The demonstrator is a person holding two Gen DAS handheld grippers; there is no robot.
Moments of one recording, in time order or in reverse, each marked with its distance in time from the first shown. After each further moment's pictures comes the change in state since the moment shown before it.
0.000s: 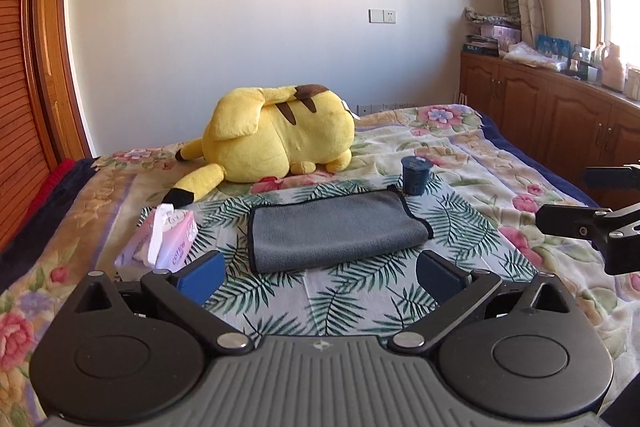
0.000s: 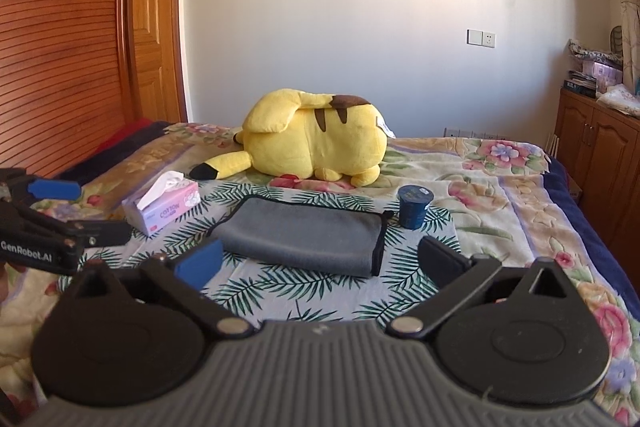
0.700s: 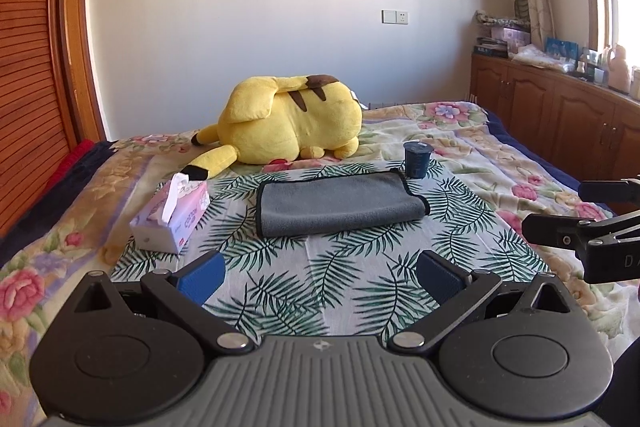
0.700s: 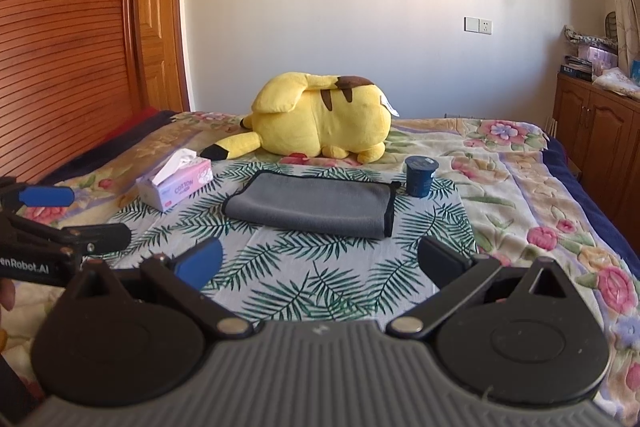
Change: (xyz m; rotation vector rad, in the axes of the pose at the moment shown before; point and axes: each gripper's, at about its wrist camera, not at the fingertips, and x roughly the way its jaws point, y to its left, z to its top) left arm -0.039 -0.015 -0.047 -0.038 -0.014 0.050; right arm -0.025 0.018 -0.037 0.025 0.021 -0.003
